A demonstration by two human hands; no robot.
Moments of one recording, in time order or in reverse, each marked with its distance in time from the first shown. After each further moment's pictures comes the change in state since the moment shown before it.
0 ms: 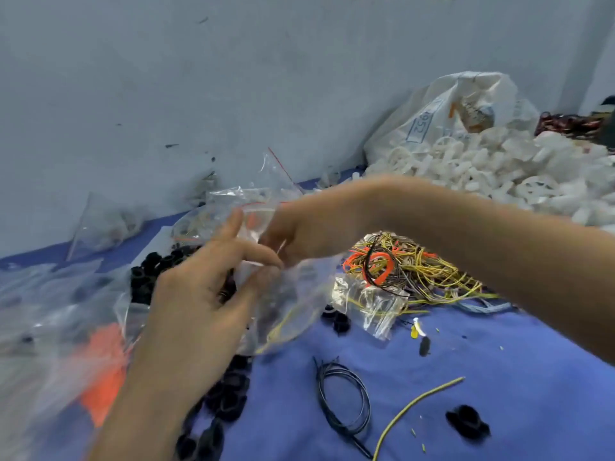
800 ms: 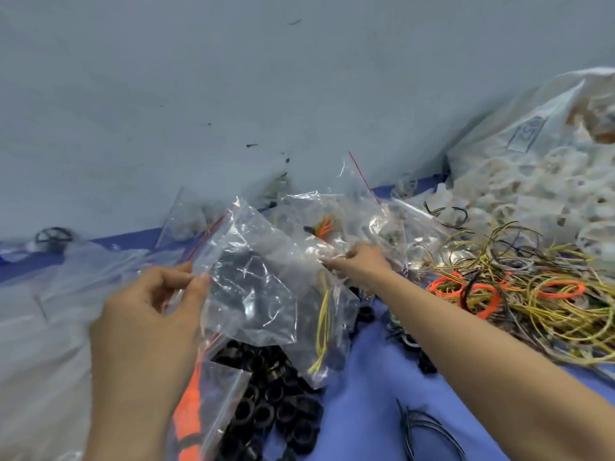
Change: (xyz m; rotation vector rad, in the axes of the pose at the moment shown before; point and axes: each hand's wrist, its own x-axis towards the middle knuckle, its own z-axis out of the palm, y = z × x) left_hand -0.018 -0.060 -0.077 0.234 0.620 -0.464; right_hand 0.192 0.109 0.110 0.646 0.477 0.627
